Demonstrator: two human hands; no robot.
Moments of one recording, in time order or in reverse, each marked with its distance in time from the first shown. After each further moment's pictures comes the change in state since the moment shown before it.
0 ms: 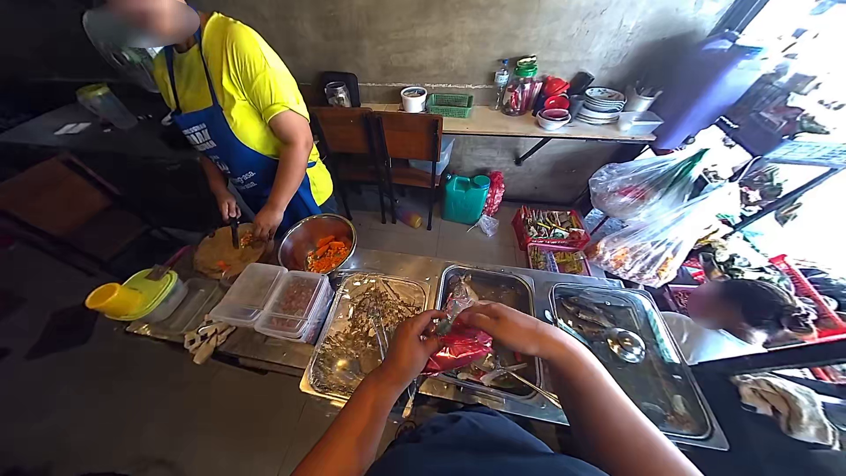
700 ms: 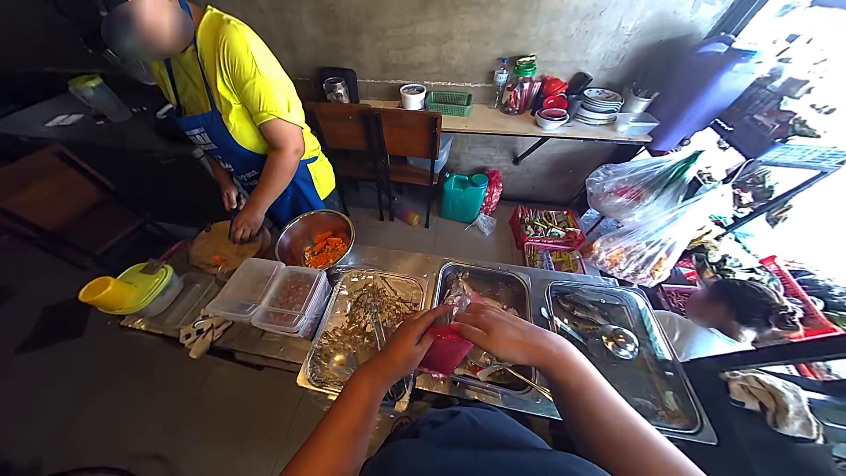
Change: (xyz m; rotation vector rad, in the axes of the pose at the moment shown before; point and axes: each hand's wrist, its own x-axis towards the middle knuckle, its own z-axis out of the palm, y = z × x) left_hand -0.004 -0.001 -0.011 0.061 -0.188 0.195; right_hand -0.001 -0.005 0.014 -0.332 -0.046 -0.191
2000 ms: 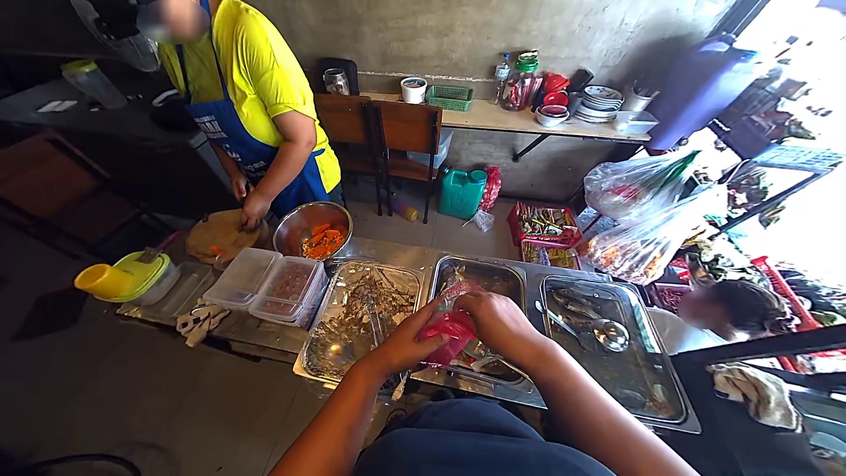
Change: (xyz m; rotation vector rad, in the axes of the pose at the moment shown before) left_hand -0.006 0.008 0.008 -0.303 -0.091 -0.076; right_hand 0.001 0.002 0.023 -0.240 0.319 0.127
